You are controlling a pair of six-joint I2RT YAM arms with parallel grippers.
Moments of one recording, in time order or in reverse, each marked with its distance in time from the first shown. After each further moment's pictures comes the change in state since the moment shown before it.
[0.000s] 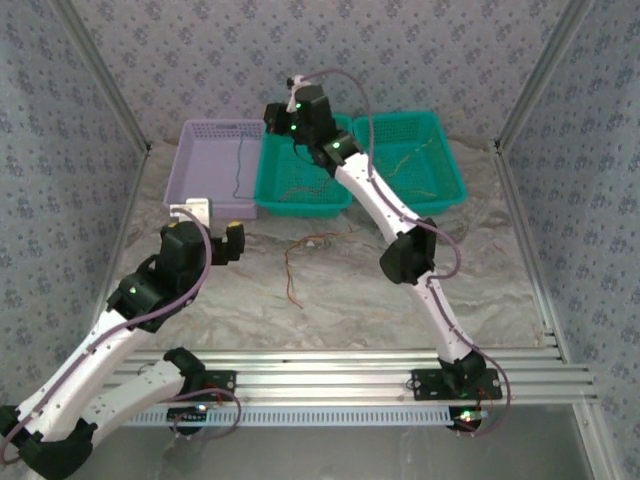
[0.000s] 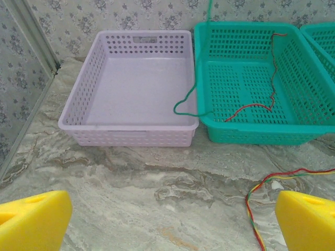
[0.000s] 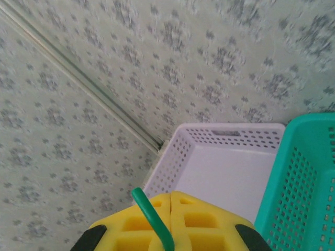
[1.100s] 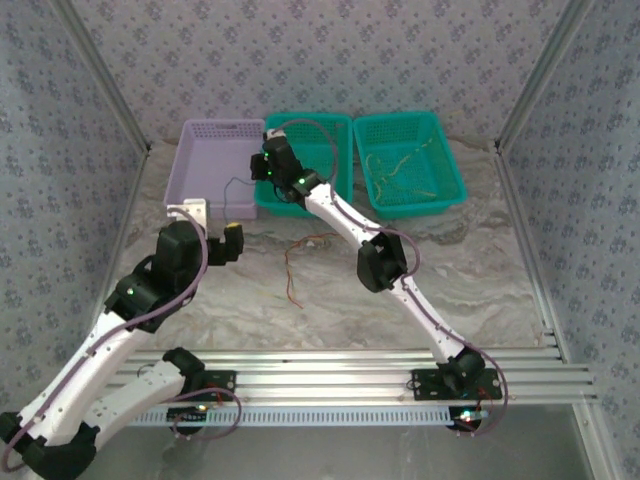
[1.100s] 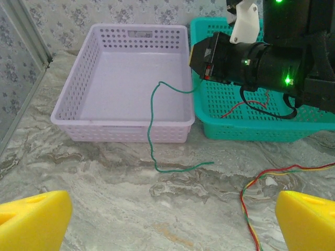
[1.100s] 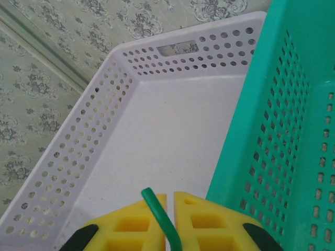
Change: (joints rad) left arm 0.055 -0.011 -0.009 0.000 0.079 -0.001; right arm 0.074 0.270 0.036 0.041 0.148 -0.024
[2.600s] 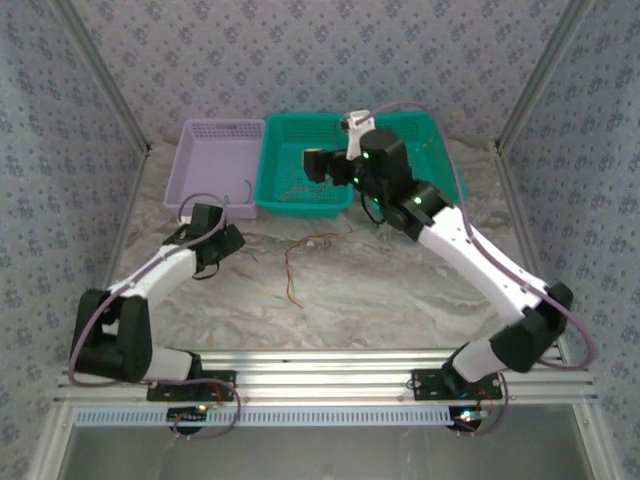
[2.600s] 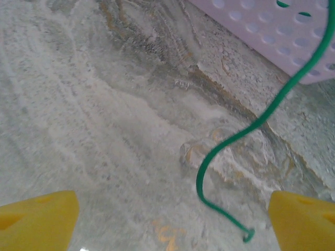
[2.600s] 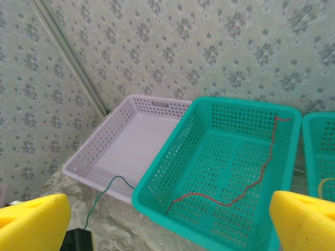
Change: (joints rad) left arm 0.385 0.649 -0.158 0.313 0.322 -0.411; right arm -0.019 -1.374 -1.266 0.019 0.095 -0.274
